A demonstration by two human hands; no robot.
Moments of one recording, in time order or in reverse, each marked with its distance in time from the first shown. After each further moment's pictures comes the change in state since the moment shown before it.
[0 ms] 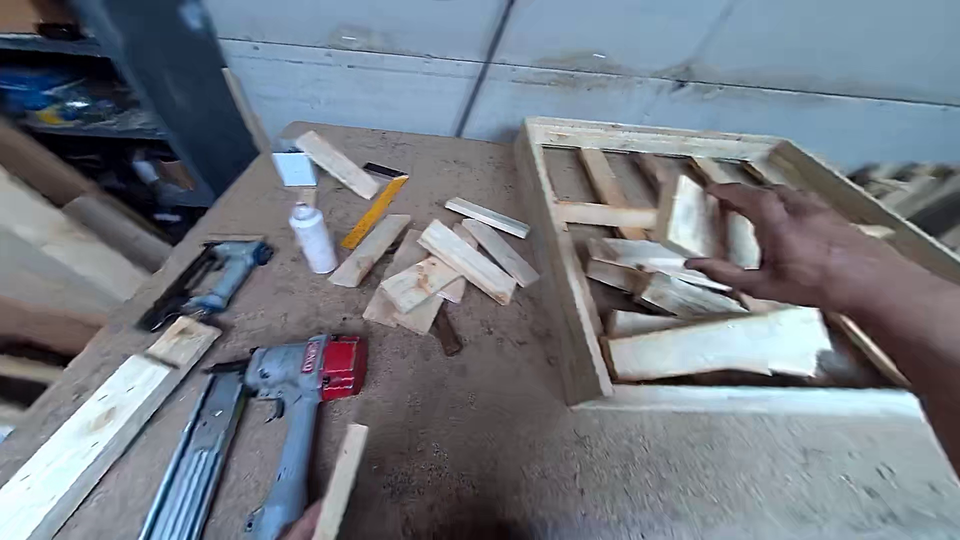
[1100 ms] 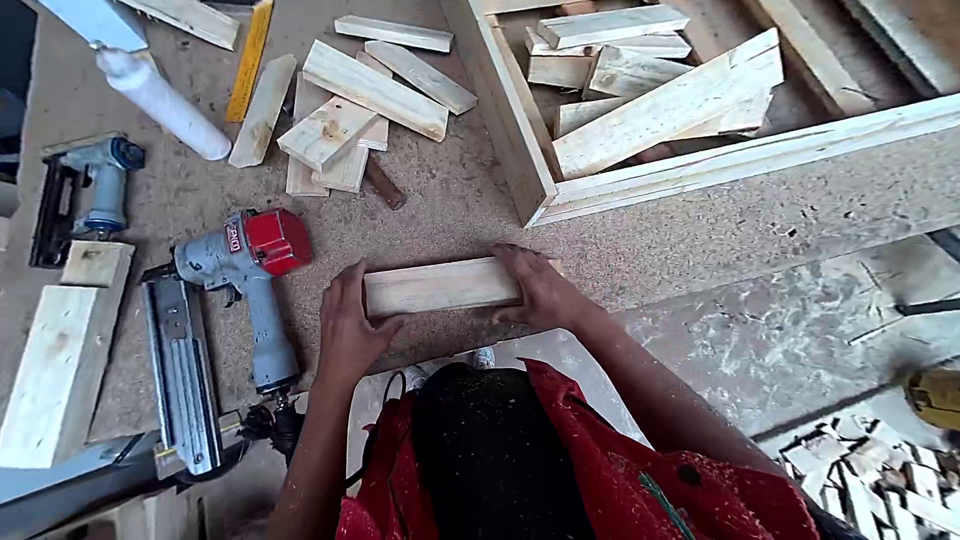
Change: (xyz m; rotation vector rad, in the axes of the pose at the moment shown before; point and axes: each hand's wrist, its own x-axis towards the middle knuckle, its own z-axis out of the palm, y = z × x) left_hand 0.069 -0.036 0.067 1.046 -0.028 0.129; right_hand -0.202 -0.253 0.210 0.648 -0.173 0.211
